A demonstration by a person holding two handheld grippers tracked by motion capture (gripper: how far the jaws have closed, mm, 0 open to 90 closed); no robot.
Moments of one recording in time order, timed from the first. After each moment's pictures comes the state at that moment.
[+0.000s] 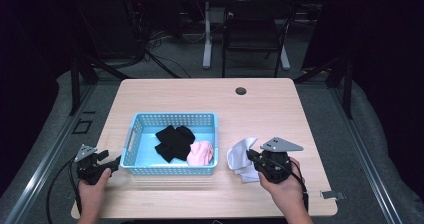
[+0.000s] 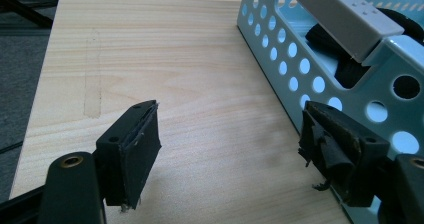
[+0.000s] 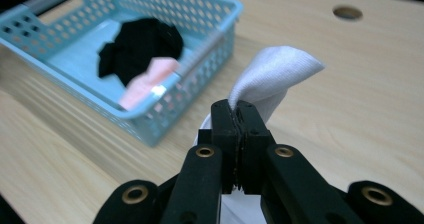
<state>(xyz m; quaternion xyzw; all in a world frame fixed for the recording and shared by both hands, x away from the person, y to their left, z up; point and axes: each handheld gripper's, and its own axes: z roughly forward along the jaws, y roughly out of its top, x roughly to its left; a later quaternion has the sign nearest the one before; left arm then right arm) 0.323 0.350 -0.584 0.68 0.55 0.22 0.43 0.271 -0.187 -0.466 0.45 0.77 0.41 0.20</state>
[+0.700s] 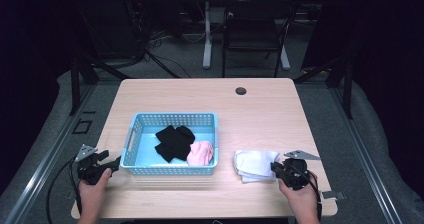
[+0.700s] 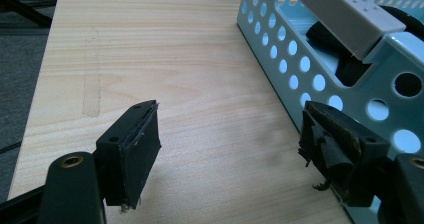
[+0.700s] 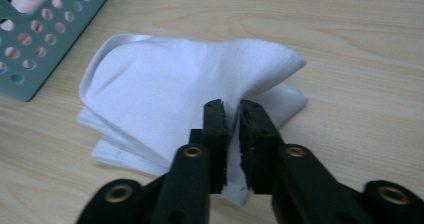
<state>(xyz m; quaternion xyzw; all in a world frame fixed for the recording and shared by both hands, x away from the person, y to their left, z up) 0.323 0.349 -0.585 0.68 0.55 0.22 0.43 0.279 -0.254 -0.540 0.58 0.72 0.35 0.18</state>
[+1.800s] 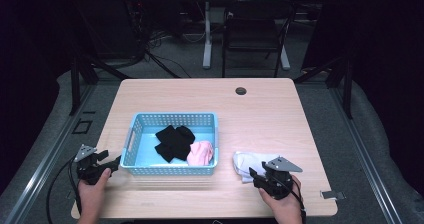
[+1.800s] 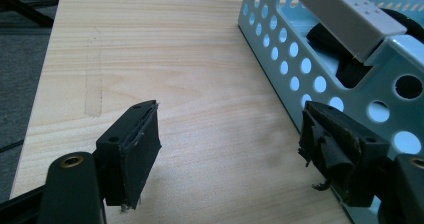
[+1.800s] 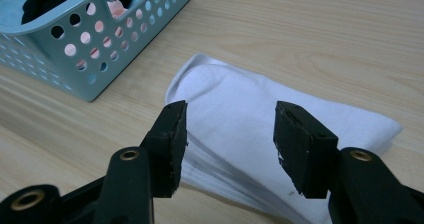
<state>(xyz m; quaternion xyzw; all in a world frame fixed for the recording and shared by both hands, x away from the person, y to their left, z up) 0.323 0.351 -0.585 0.68 0.55 0.22 0.43 0.259 -0.205 -0.544 0.50 0.74 0.39 0.22</state>
